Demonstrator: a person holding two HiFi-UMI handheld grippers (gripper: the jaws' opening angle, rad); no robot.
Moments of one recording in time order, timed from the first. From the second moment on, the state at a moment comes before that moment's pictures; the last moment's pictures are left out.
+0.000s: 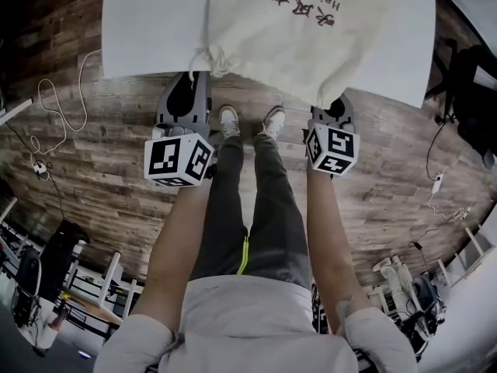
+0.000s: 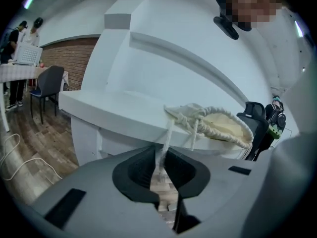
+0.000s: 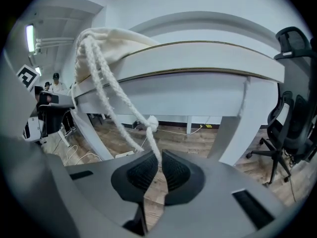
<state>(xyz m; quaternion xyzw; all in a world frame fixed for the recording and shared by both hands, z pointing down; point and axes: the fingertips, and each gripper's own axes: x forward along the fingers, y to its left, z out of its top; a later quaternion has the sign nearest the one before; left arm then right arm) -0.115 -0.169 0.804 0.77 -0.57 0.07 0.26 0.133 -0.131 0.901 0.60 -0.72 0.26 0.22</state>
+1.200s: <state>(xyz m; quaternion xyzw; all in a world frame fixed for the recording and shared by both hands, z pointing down) -0.185 -0.167 0.650 0.79 -0.61 0.09 0.06 0.250 -0.100 0.746 0.71 -0.66 0.16 0.19</state>
